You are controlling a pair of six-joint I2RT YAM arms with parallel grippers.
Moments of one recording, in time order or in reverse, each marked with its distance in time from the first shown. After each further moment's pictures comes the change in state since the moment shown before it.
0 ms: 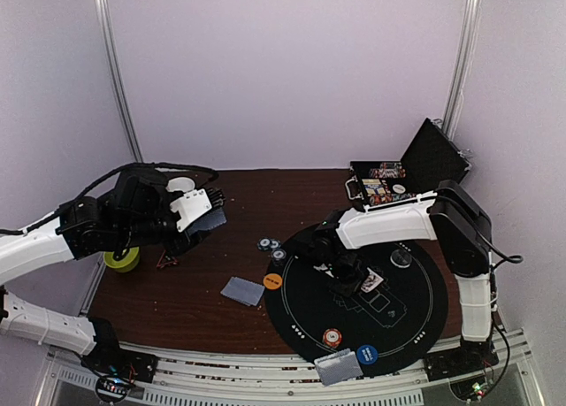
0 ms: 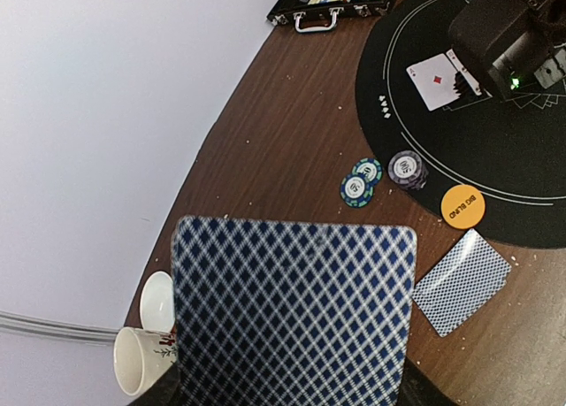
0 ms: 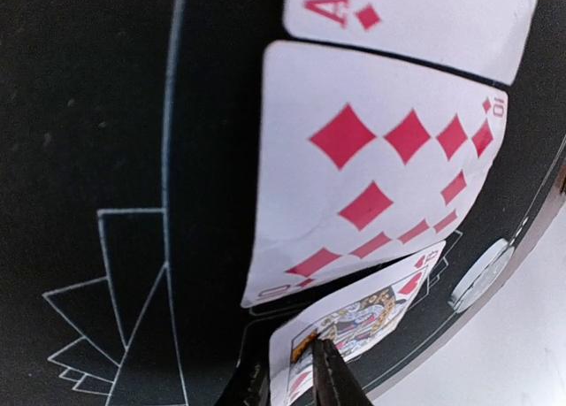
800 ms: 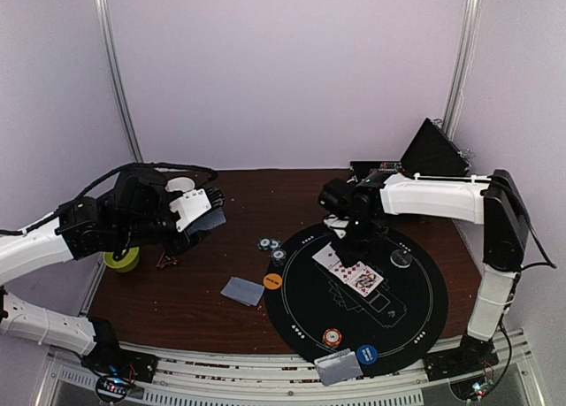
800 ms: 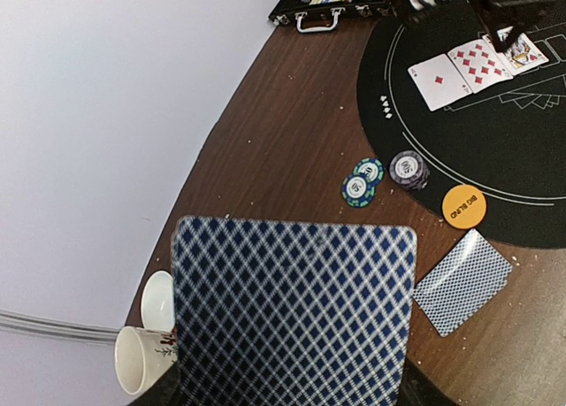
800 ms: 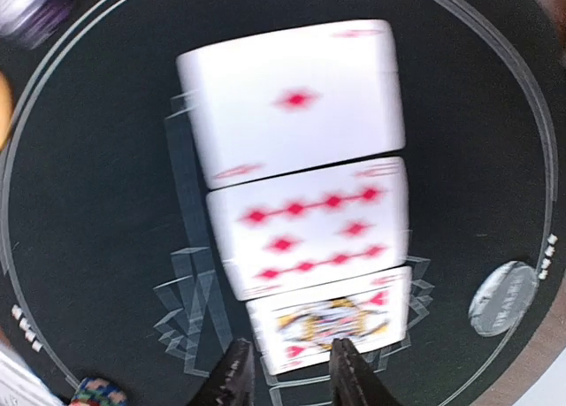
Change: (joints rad) left arm 0.000 -0.003 0.000 0.000 -0.003 0.000; right arm -0.148 -0.213 -0.004 0.161 -0.275 0.029
